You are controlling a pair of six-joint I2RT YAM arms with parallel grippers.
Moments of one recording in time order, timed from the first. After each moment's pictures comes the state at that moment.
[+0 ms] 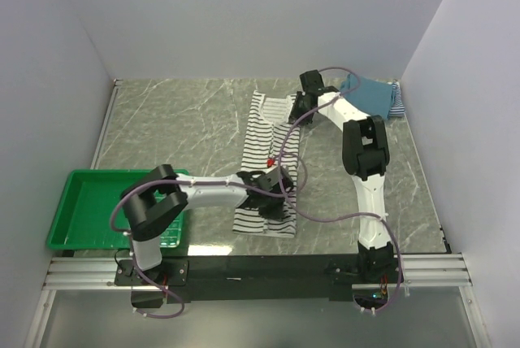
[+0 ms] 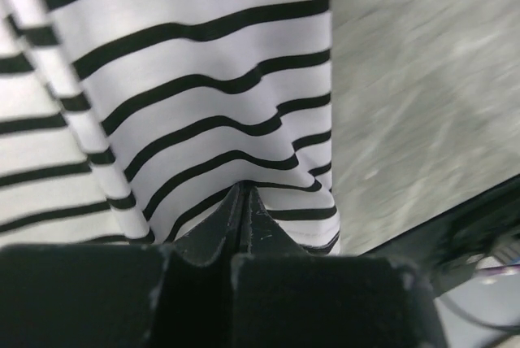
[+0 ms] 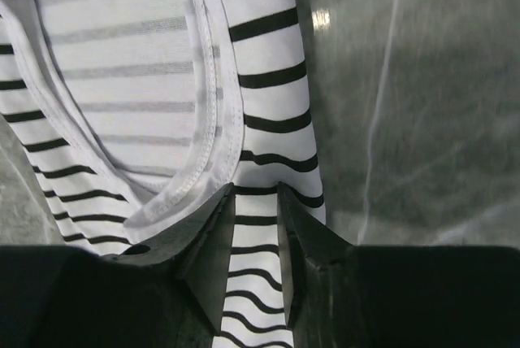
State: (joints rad) left arm -1.08 1.79 1.06 -0.34 0.00 -0.92; right arm 0.27 2.32 1.88 -0.57 -0.08 0.60
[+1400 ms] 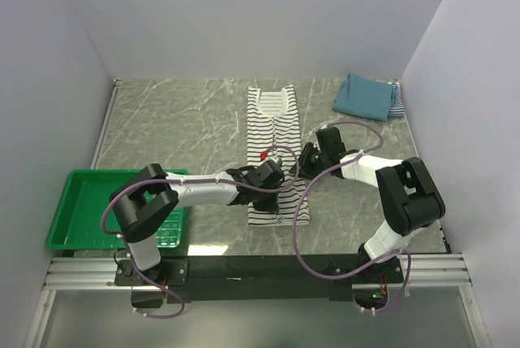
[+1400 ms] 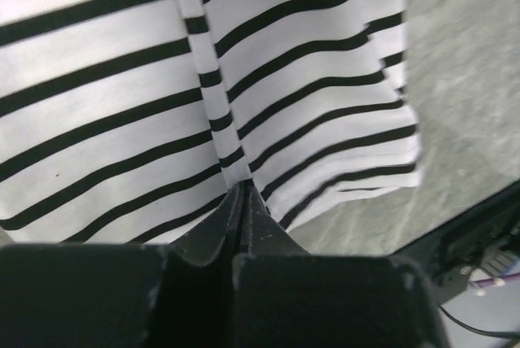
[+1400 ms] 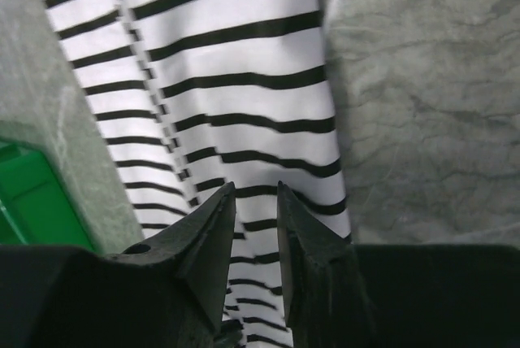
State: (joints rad) left arm -1.02 1.75 1.03 -0.25 0.01 -0.87; right arm 0.33 1.61 0.77 -0.06 -0.29 0.78
